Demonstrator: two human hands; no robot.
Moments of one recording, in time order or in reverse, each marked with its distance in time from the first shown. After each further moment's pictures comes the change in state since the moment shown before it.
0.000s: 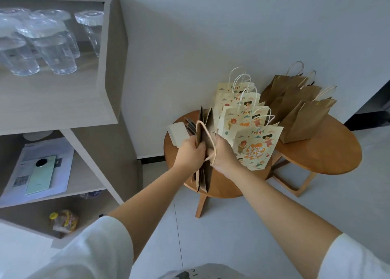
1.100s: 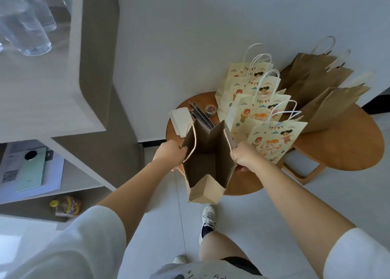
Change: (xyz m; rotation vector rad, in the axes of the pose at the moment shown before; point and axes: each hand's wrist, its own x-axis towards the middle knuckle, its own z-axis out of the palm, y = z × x) left_hand 0.089 -0.071 -0.032 0.388 -0.143 -0.363; right_hand 0.079 0.052 -0.021 -0.420 -0.134 0.675
